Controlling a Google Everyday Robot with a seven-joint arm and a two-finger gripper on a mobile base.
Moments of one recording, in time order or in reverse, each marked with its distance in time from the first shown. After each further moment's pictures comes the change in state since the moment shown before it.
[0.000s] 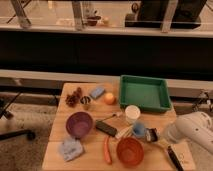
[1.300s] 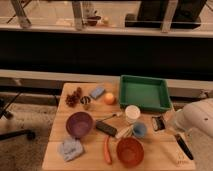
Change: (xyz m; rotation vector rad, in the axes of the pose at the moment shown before) arm -0.012 -0.051 -0.073 0.132 0.027 -0.079
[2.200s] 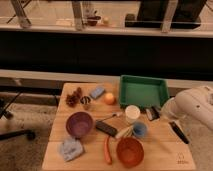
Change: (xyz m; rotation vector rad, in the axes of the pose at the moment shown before) arm -0.055 -0.041 -0.015 0.052 -0.025 -0.138
